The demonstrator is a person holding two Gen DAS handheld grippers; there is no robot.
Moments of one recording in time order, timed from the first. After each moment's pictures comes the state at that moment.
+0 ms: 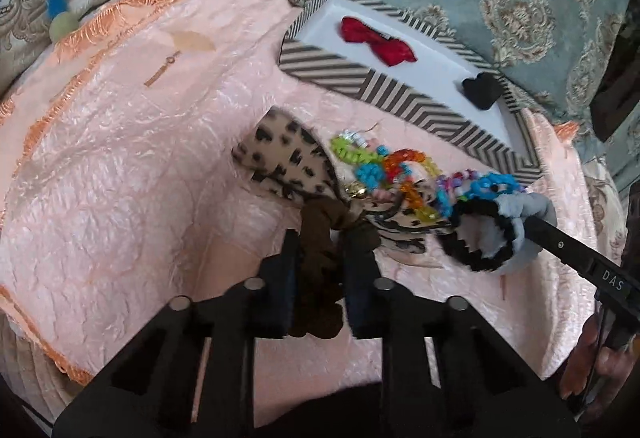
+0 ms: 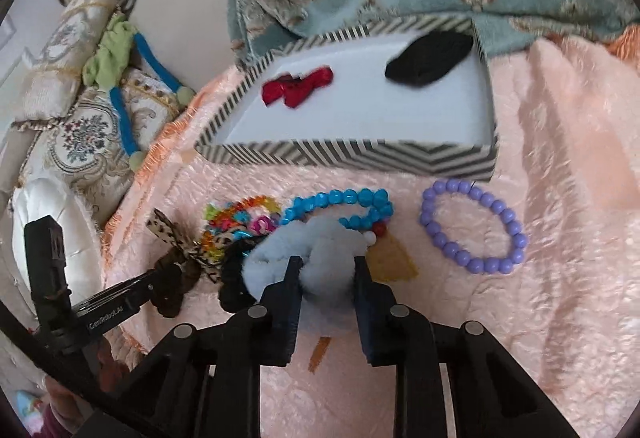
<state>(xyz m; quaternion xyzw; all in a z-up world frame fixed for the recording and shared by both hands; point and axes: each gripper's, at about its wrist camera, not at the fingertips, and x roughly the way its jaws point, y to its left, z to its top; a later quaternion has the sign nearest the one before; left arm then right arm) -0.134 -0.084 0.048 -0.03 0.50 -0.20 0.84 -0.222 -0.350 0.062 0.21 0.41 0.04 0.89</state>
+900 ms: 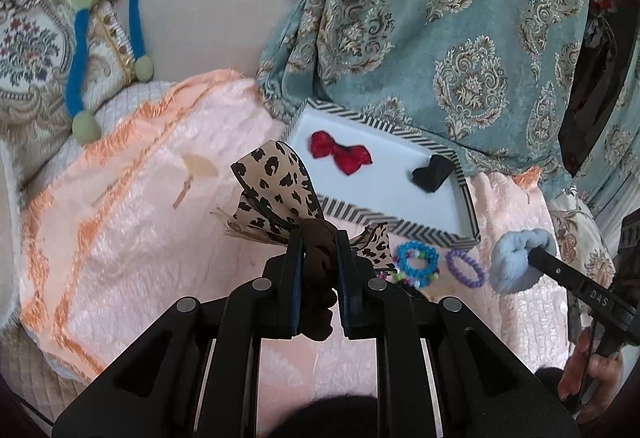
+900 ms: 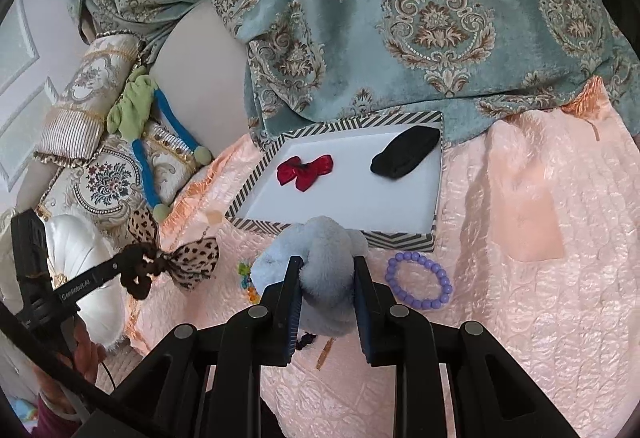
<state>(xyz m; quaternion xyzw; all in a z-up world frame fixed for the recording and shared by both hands) -0.151 -0.082 0.166 -0.03 0.39 -0.21 0.90 -0.258 -0.377 0.136 0.21 0.34 0.02 0.92</state>
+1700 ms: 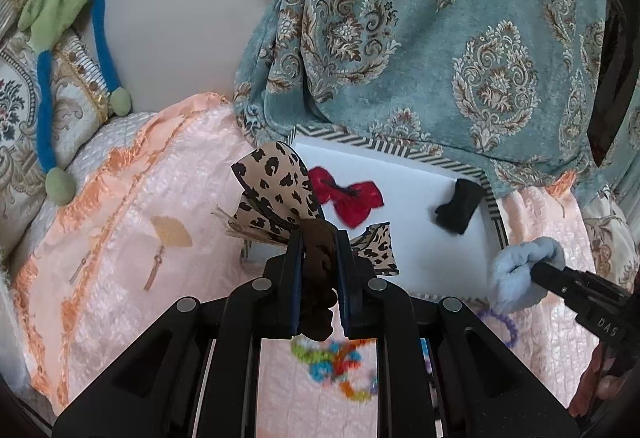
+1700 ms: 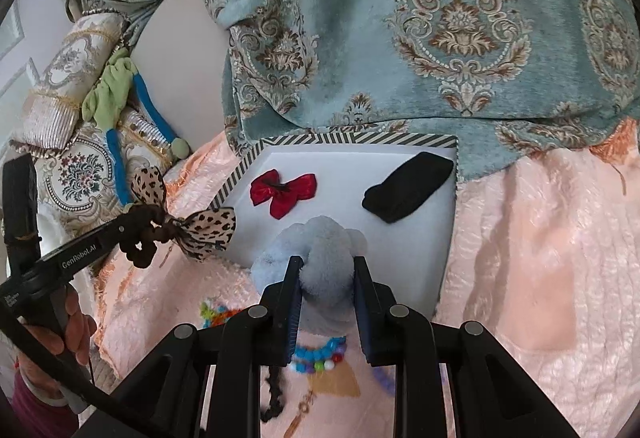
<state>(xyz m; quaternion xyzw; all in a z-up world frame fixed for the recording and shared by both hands) -0.057 -0.157 0.159 0.03 0.38 -0.20 0.90 -0.160 -0.399 0.124 0.17 0.37 0.01 0.91</state>
